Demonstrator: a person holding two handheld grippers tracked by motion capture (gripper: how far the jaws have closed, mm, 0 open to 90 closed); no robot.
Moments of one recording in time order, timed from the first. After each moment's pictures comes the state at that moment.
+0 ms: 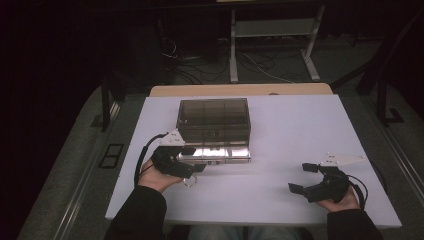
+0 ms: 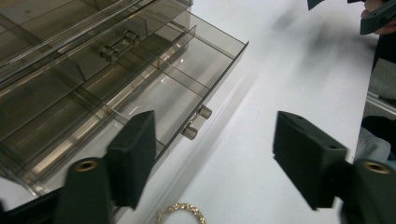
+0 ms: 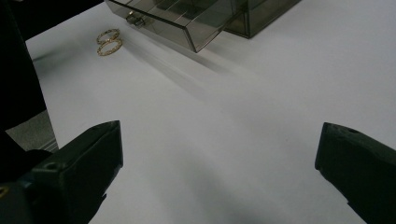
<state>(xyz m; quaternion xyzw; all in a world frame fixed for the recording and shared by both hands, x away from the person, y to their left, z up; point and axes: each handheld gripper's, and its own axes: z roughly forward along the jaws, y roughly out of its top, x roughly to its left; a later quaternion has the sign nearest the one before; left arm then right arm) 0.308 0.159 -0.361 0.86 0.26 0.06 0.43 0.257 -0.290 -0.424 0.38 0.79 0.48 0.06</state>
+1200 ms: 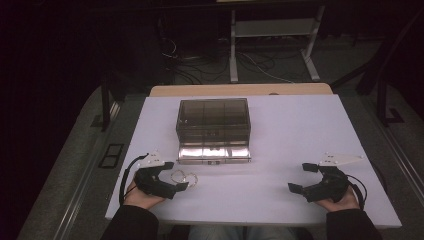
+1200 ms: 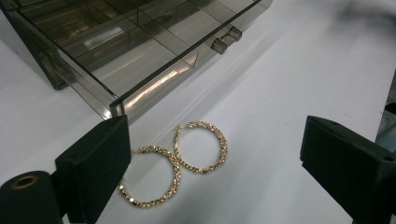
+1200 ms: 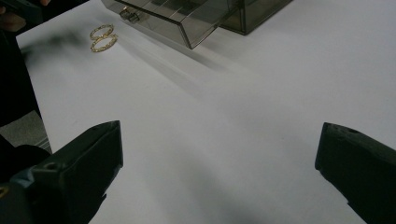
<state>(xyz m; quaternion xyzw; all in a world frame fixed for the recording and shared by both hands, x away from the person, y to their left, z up) 0.280 0.210 -0.411 0.84 0.31 0.07 0.43 0.258 -0.288 -0.425 0.38 0.80 0.47 0.06</state>
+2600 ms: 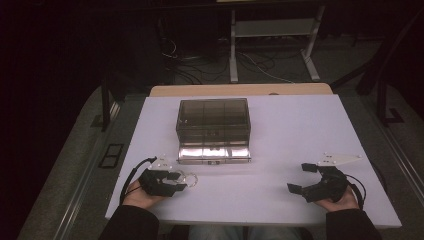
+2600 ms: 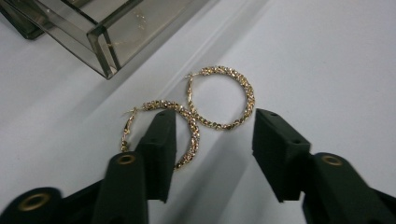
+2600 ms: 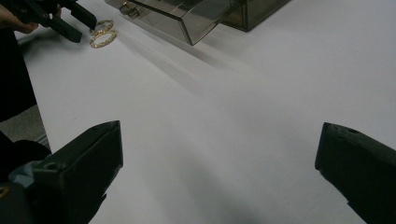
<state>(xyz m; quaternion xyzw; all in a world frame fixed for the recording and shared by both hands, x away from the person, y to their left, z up) 0.291 0.208 -0.437 0.90 0.28 0.06 0.34 0.259 -0.287 -0.426 0.38 0.80 0.46 0.06</state>
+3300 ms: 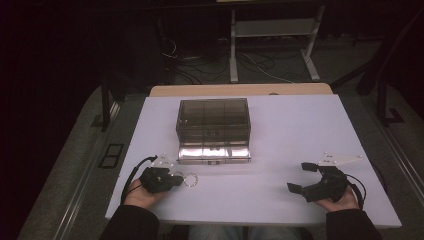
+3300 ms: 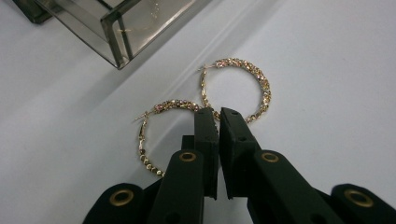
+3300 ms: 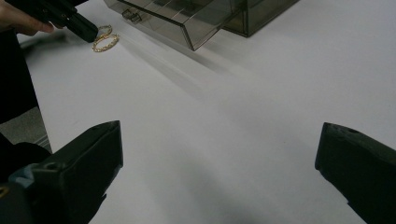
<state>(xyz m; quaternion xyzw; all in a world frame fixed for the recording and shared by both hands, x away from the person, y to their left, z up) 0.297 0.208 -0.437 0.89 0.31 0.05 0.32 0.259 -0.286 -0.424 0.38 0.80 0.47 0.07</state>
